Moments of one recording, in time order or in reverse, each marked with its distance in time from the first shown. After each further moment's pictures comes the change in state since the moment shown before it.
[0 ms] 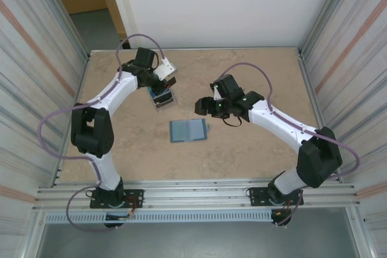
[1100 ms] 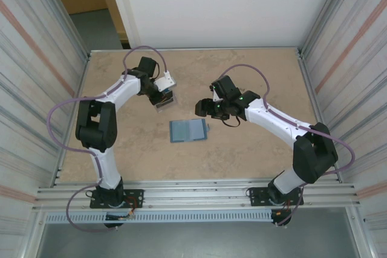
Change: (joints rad) left arm 0.013 0.076 -0.073 -0.021 -0.043 0.141; right arm 0.004 0.047 0.007 -0.016 0.026 0.000
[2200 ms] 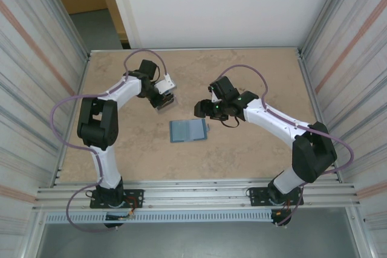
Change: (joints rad) left arm 0.004 0.027 -0.020 -0.005 0.053 -0.033; right arm 0.014 0.010 0.003 -0.003 0.000 -0.001
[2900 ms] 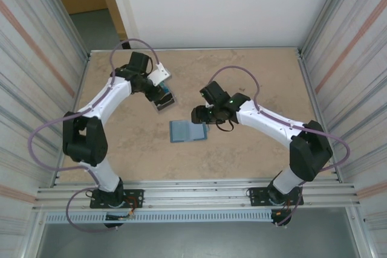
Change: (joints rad) left arm 0.000 -0.263 -0.030 -0.006 -0.034 -0.112; right arm 0.118 0.039 0.055 -0.103 0.158 -0.034
